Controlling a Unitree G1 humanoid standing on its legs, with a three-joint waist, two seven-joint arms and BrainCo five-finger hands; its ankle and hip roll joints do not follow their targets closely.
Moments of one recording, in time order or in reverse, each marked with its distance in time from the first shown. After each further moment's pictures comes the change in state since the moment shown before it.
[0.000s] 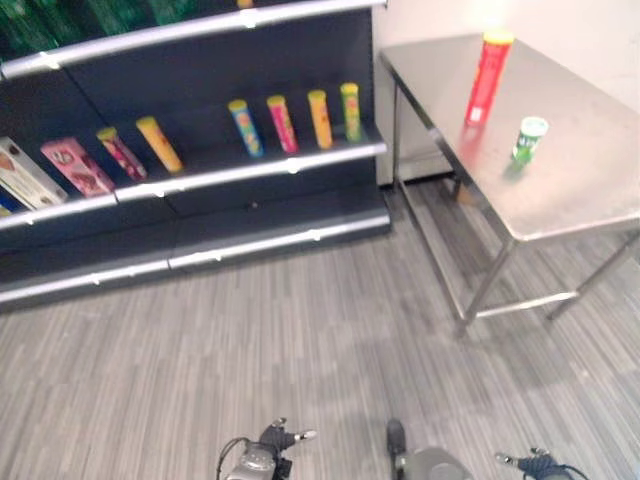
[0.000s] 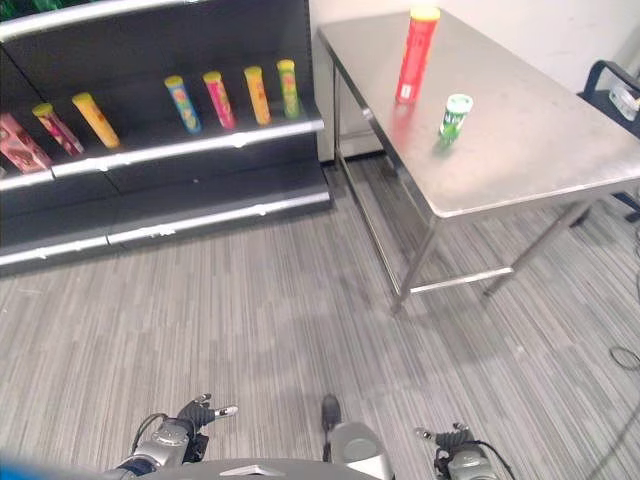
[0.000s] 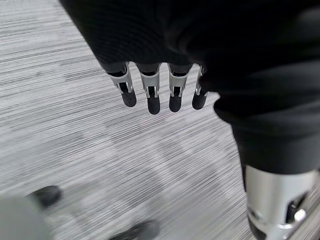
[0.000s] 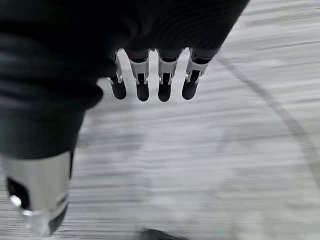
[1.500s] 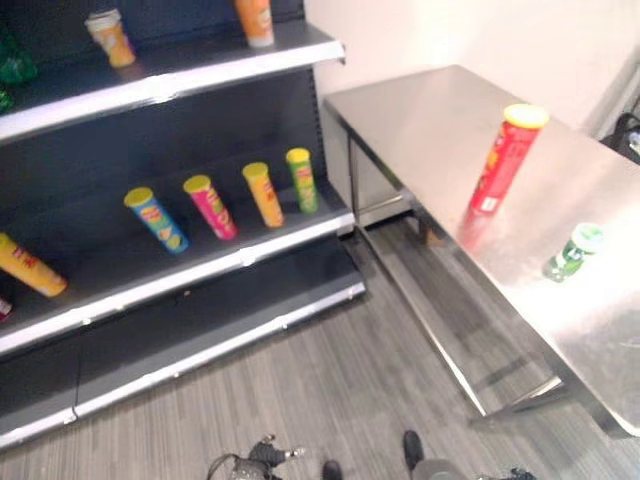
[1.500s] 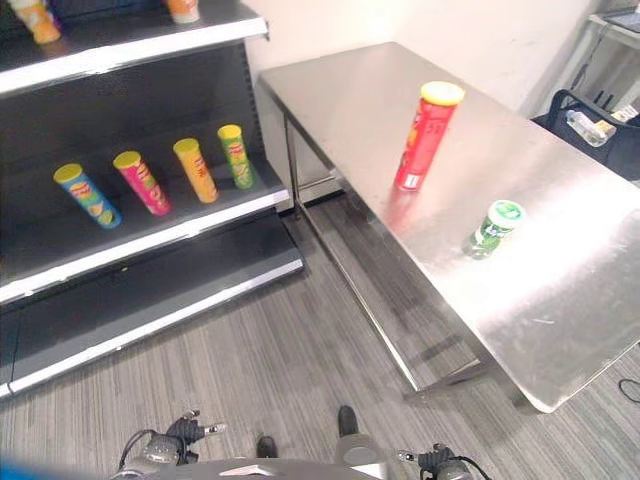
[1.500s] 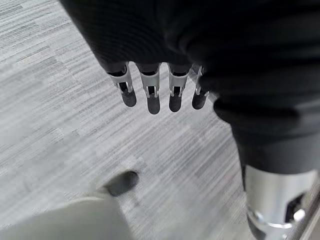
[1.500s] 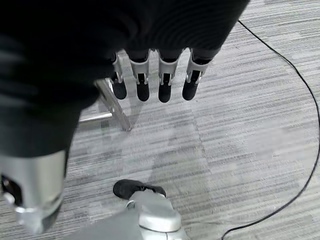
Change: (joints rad) left arm 0.043 0.030 -0.022 -0.001 0.037 0.000 0.017; right arm 0.035 0.077 0.071 0.081 -0.067 0.029 0.033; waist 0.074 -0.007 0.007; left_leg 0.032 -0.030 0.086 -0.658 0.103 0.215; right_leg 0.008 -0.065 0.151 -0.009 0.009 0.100
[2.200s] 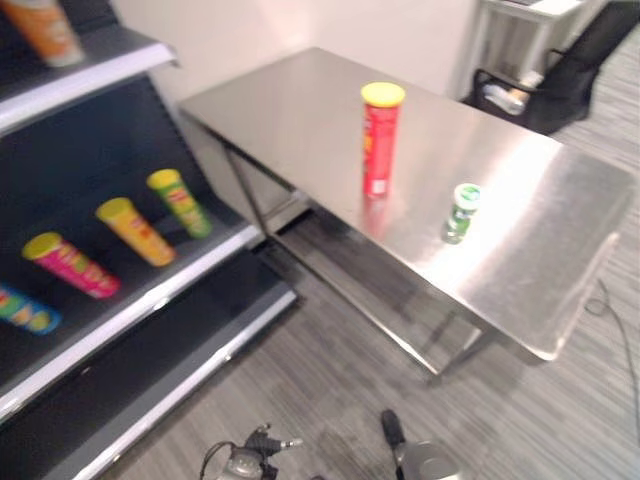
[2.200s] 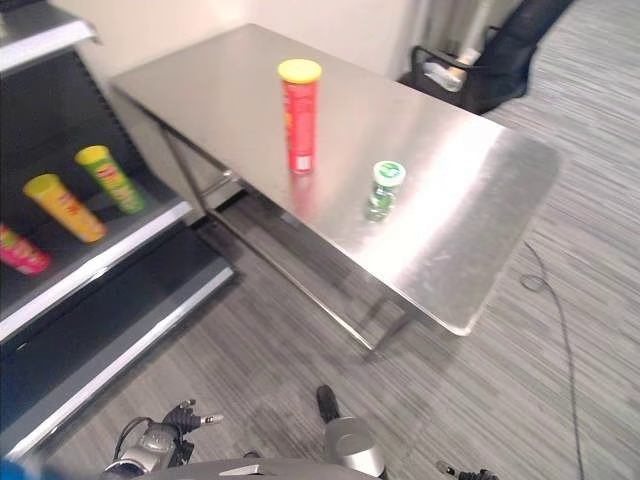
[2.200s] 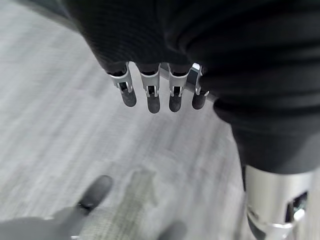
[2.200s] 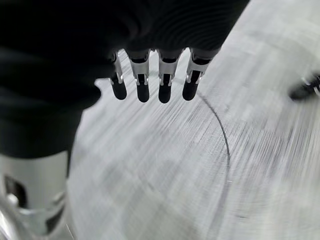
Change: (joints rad) left arm -0.075 0.031 0.000 0.002 0.019 0.001 0.006; right arm 0.102 -0.076 -0.284 -0.099 0.134 -0.026 -0.067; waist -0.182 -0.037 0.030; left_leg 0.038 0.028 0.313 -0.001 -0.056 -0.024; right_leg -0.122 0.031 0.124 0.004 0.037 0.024
